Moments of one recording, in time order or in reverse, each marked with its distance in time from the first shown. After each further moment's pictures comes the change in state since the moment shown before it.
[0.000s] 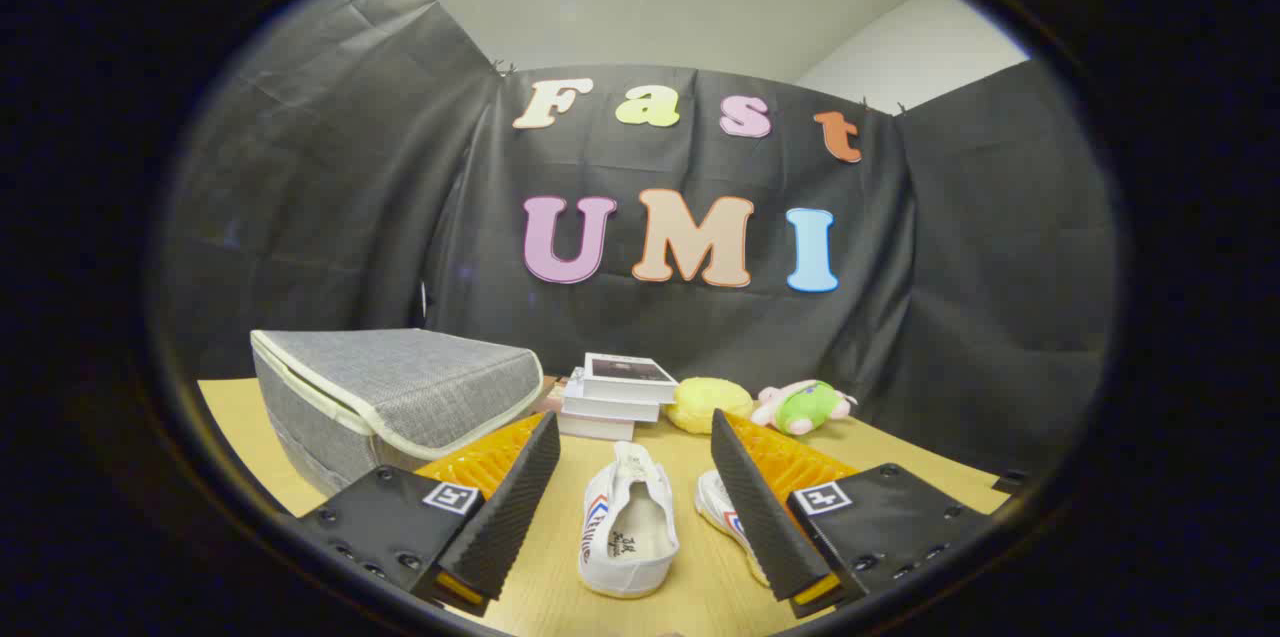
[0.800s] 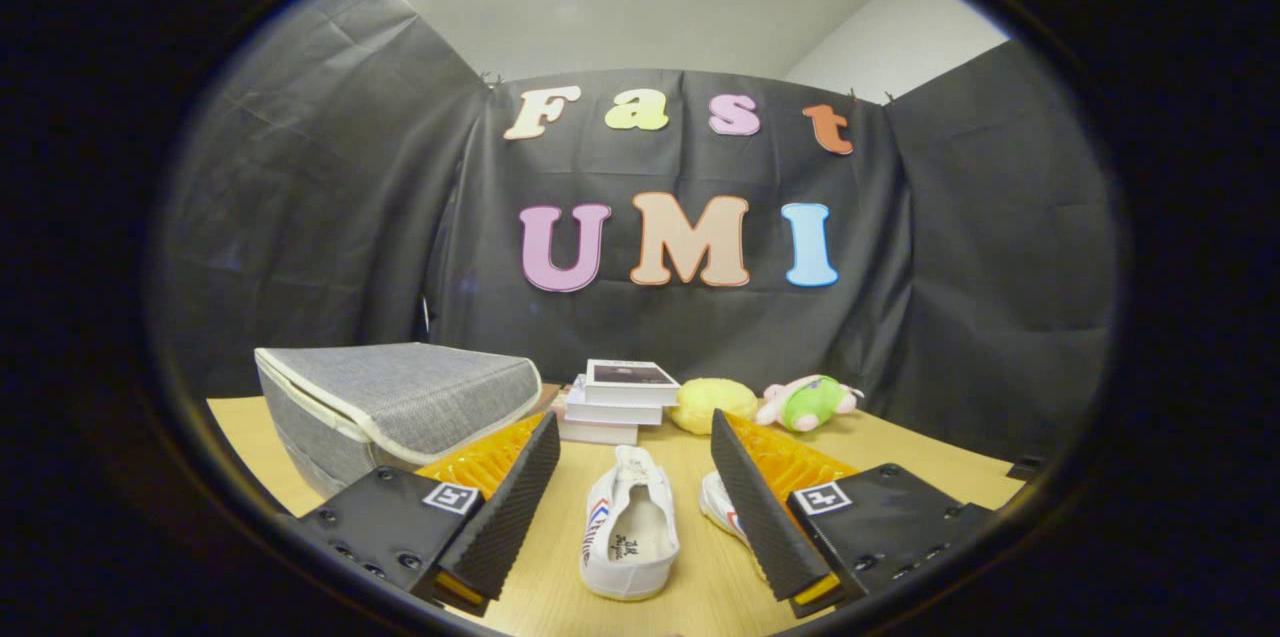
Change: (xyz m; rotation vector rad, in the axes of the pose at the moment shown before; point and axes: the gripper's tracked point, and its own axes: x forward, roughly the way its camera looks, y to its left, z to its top) arm 0.002 -0.010 -0.005 0.058 -0.002 0.008
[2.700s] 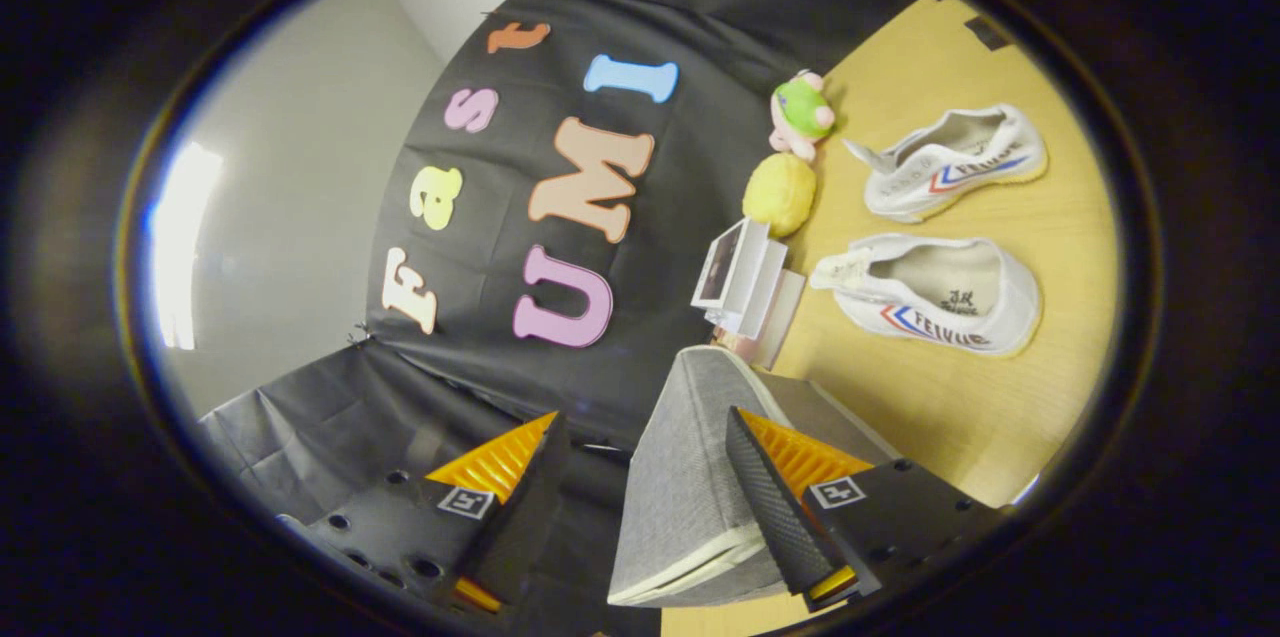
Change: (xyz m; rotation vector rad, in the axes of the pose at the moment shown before) arm 0.018 0.134 0.013 1.321 0.202 -0.055
